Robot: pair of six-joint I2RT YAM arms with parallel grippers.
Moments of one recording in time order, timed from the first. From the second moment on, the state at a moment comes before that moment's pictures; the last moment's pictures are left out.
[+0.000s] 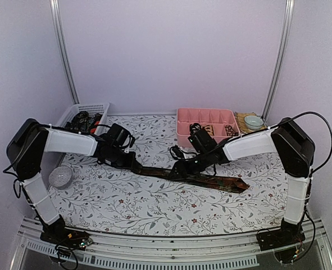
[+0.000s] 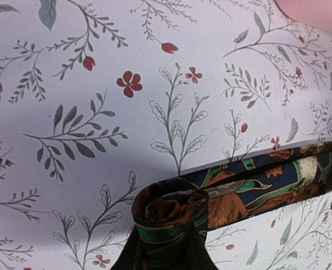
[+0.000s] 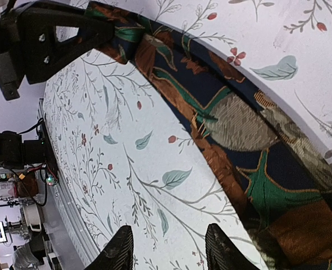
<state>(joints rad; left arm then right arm) -0.57 1.77 0.98 -0.21 0.08 -0.41 0.78 2.00 1.22 -0.12 -0.58 0.55</state>
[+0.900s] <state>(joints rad) -0.89 2.13 1.51 -0.86 -0.73 -0.42 0.67 1.92 1.05 -0.05 -0.70 0.56</state>
